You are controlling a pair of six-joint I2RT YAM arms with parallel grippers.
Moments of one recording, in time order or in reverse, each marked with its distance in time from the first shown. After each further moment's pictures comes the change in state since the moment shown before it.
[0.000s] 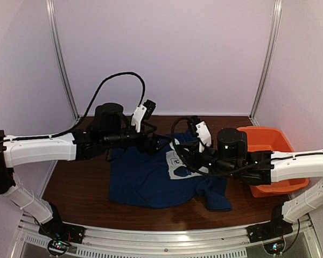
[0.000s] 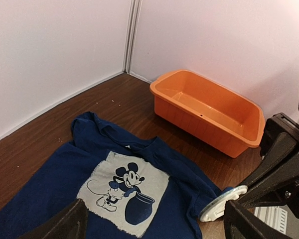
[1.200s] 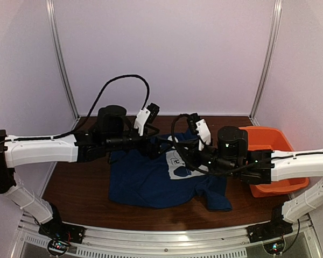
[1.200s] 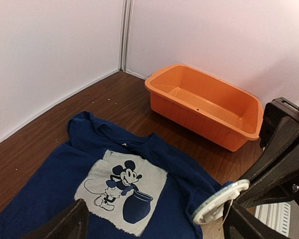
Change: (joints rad) left arm -0.026 0.014 0.000 -0.003 -0.018 0.027; right arm 0.004 0.004 0.017 0.011 -0.019 0.008
